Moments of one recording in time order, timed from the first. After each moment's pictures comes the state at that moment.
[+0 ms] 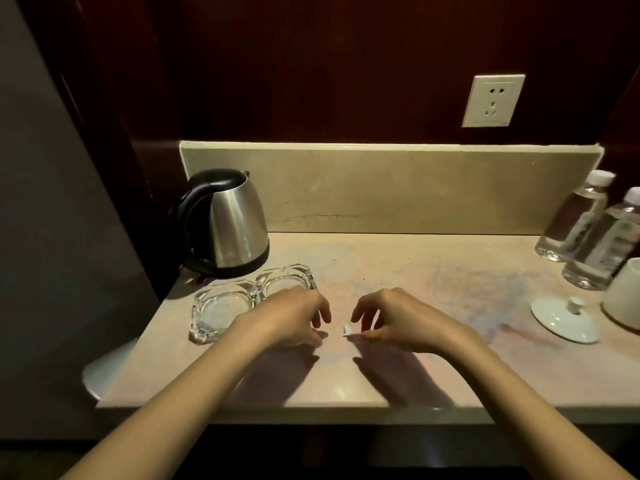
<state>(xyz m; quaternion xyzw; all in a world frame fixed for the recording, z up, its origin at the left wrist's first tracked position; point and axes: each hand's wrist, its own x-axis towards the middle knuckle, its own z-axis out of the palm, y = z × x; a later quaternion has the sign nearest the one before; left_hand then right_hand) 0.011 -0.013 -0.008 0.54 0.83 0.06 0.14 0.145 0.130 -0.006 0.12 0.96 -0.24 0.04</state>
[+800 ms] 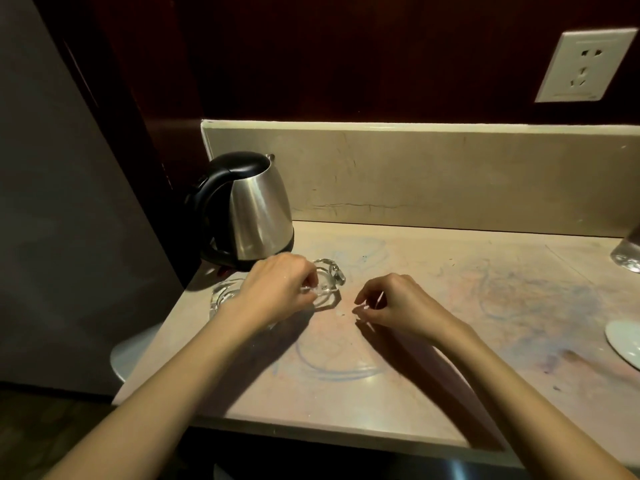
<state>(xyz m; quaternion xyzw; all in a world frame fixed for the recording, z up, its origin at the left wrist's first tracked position) -0.044 -0.019 -0.009 0.47 0.88 0.07 -0.06 0.075 0.151 -0.038 0.10 0.95 -0.28 -0.03</state>
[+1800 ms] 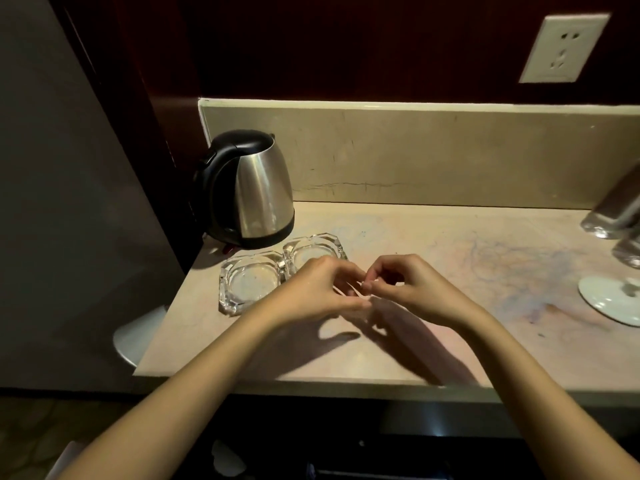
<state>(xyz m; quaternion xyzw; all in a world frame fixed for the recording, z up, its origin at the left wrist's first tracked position) -0.004 -0.028 -0.026 0.50 0.73 0.39 0.26 0.113 0.119 -0.026 0.08 0.88 -0.45 -0.10</state>
